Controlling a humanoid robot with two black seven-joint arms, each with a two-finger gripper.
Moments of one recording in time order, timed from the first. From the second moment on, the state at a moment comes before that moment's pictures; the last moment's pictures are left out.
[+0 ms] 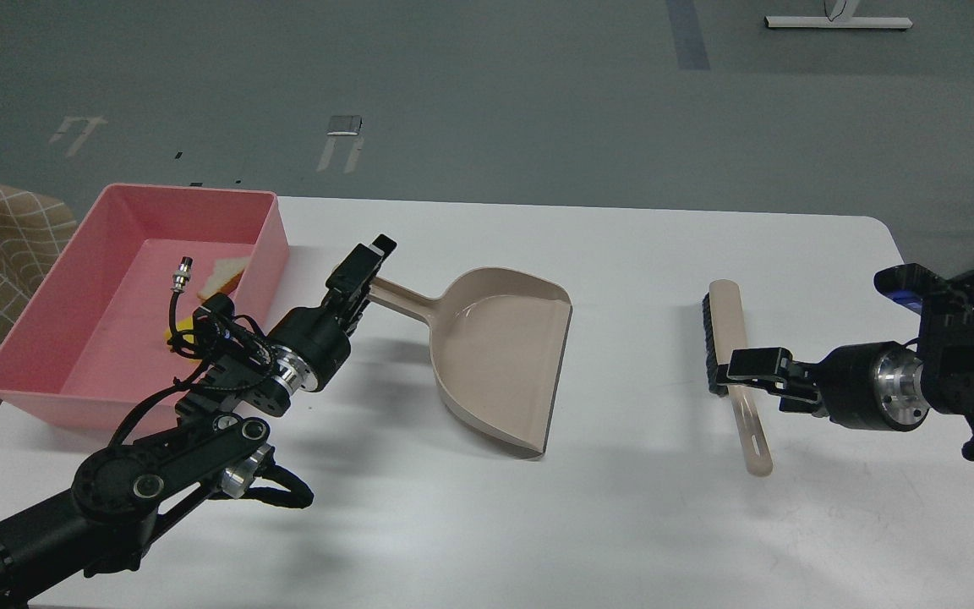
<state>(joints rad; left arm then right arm) -0.42 0.40 -0.60 -1.25 0.93 0.31 -0.27 0.74 -0.87 0.44 1.55 -0.91 0.49 -0.42</state>
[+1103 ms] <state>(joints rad) -0.40 0.56 -0.45 -1.34 0.95 0.39 -0.17 0.75 -0.88 0.43 1.55 -0.91 0.49 -0.47</state>
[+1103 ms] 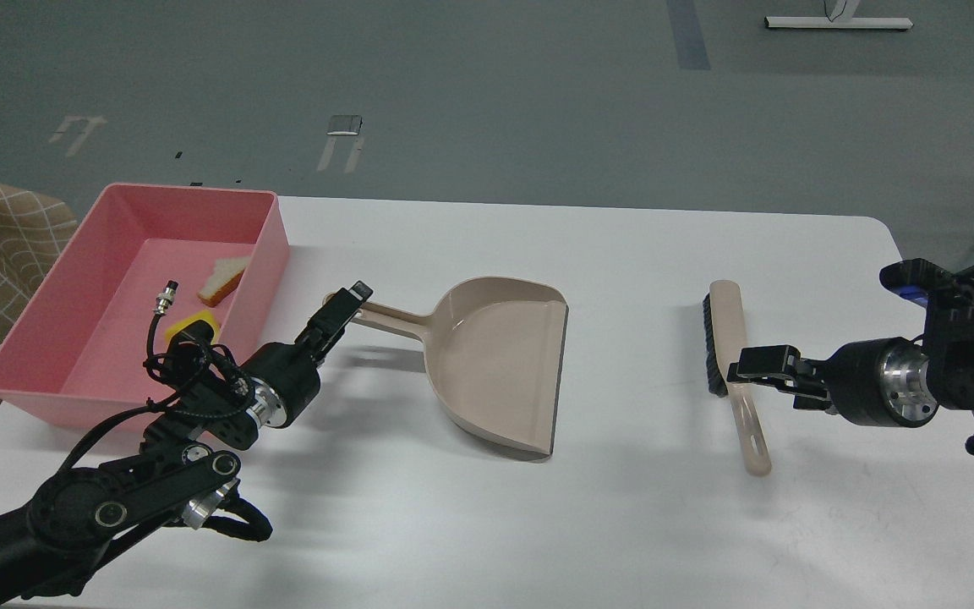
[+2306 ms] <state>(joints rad) -0.40 0.72 -0.46 -1.52 0.95 0.43 -0.16 0.75 -0.88 0.43 1.55 -0.91 0.49 -0.49</state>
